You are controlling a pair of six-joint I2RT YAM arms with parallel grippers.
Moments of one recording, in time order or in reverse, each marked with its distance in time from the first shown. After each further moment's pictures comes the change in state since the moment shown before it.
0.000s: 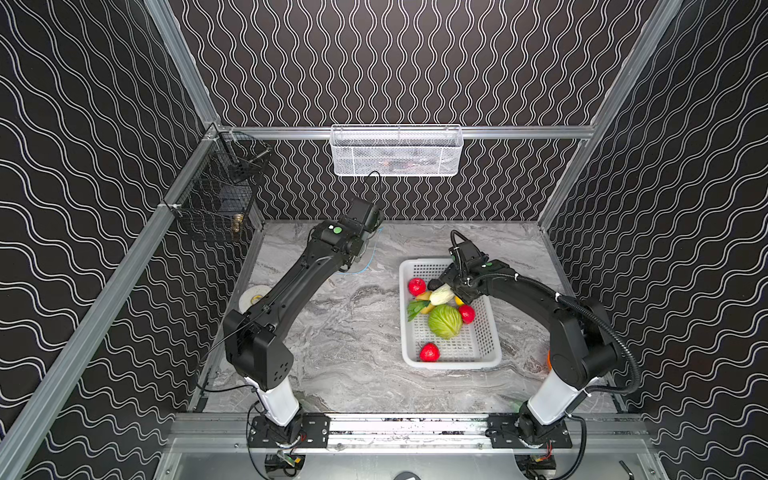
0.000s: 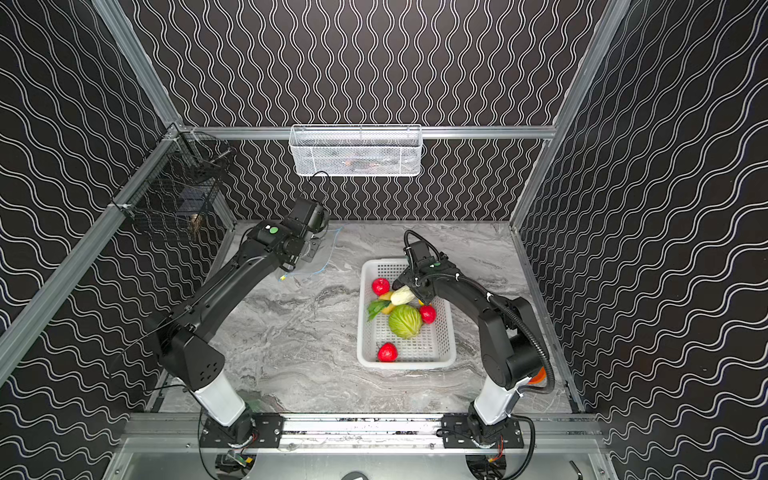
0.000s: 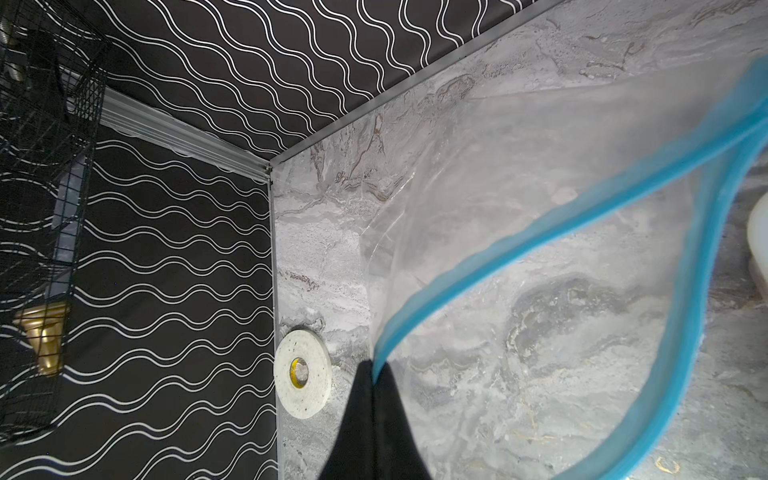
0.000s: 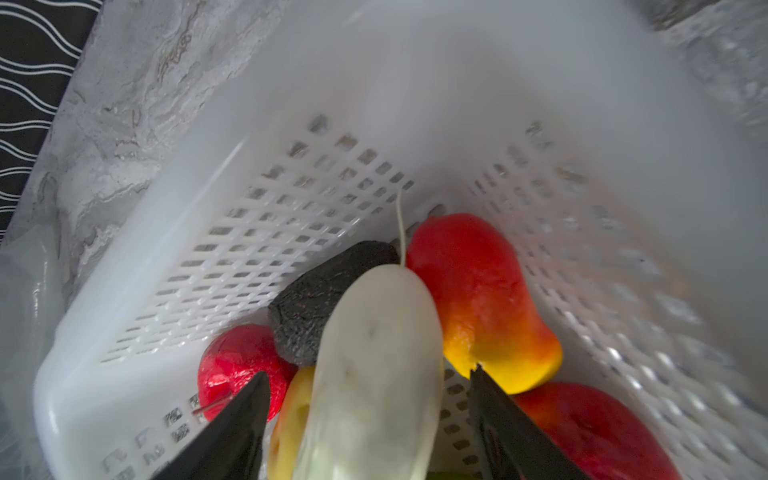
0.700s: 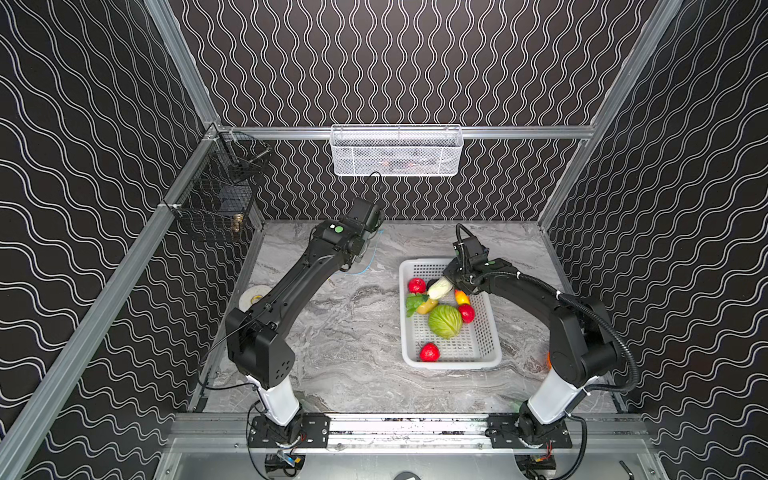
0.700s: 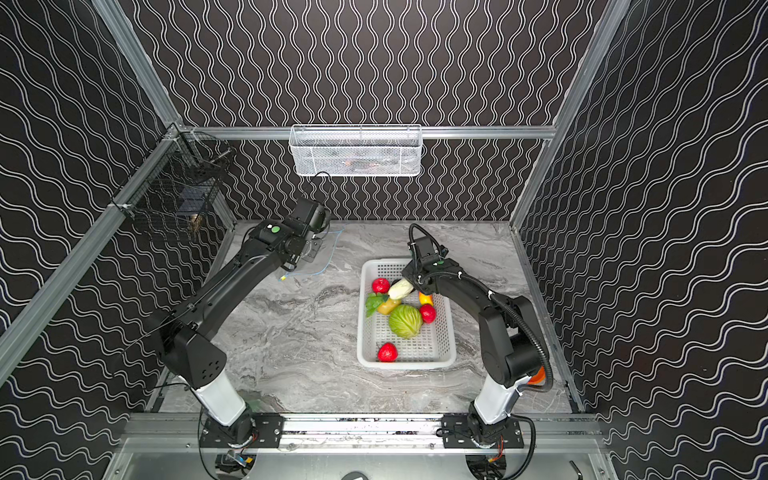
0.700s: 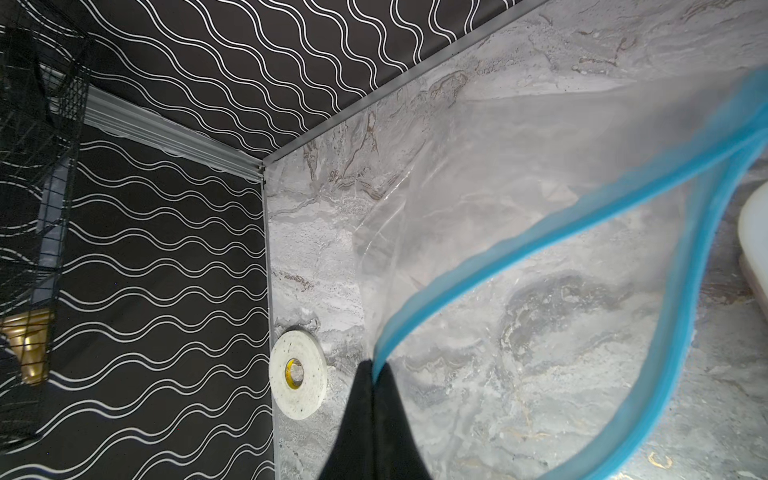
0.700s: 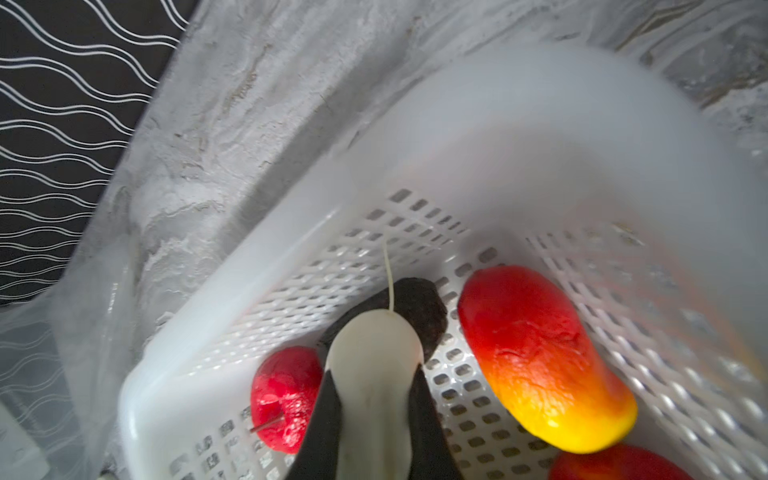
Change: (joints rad) left arm 0.000 0.015 0.012 -0.008 0.020 -0.002; right arm -0.032 -0.008 0.004 0.109 -0.041 -0.029
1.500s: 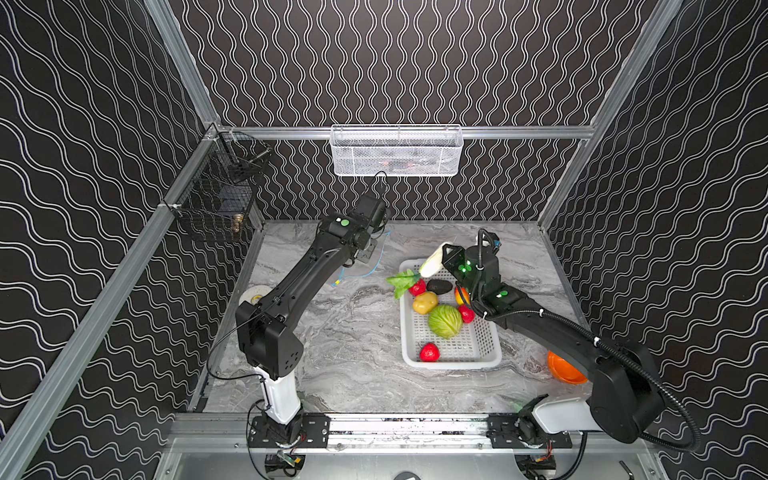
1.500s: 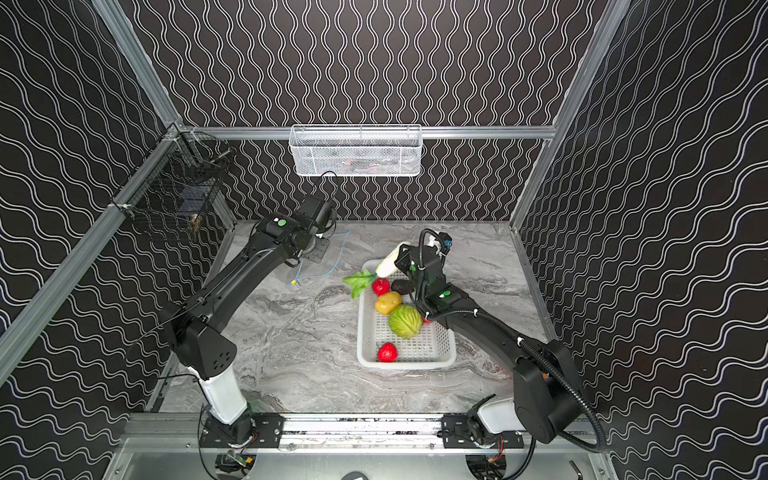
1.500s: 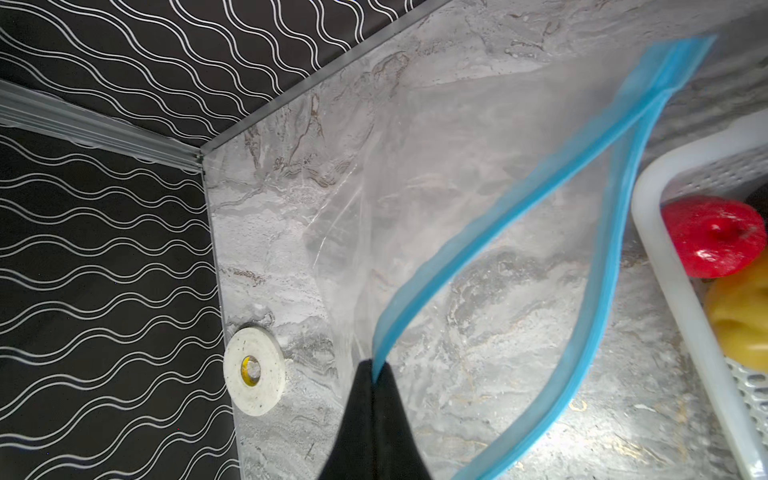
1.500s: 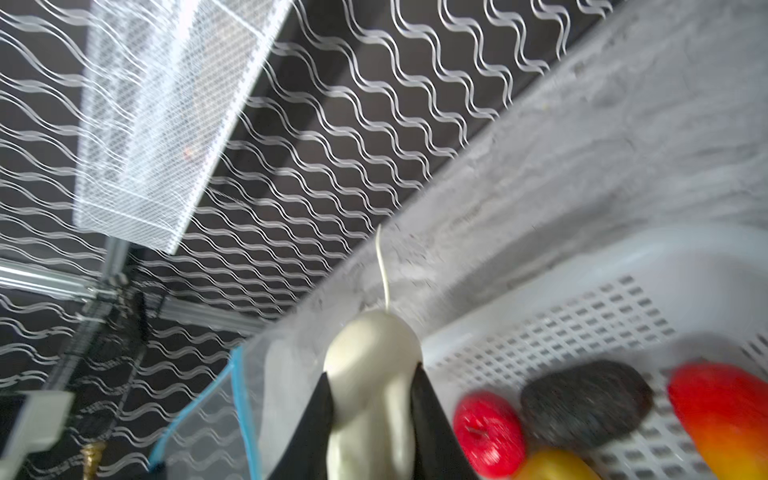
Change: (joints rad) left arm -0.013 0.080 0.123 -0.129 0.139 -0.055; right arm 0.177 -0.323 -0.284 0.636 0.254 -0.061
